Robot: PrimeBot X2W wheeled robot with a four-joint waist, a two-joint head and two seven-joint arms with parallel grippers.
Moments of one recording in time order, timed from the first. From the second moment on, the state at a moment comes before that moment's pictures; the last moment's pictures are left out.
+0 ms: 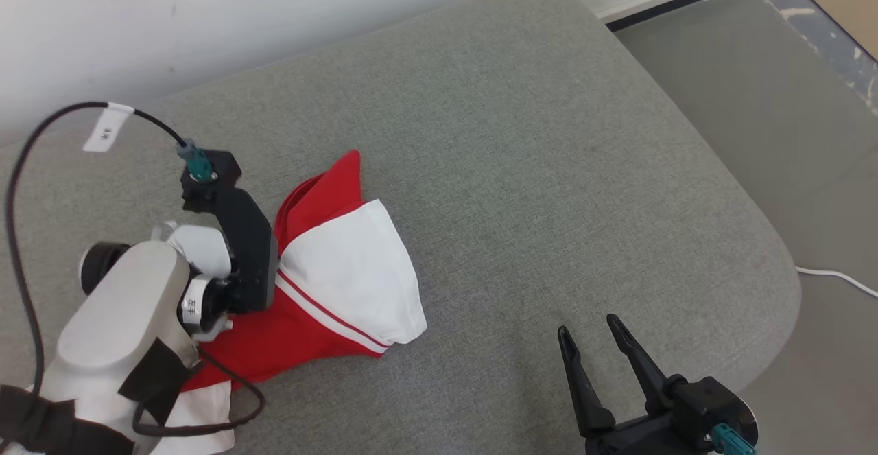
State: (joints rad) left arm -0.85 0.35 -0.60 0.69 -0.71 0.01 0.82; right arm -0.04 -0.05 0.22 0.18 0.18 0.13 -0.22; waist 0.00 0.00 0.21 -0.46
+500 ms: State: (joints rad) left arm -0.82 0.39 -0.63 0.63 -0.68 0.06 0.83; right arm -0.05 -0.05 0.24 0.18 0.18 0.13 -0.22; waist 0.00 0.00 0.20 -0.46
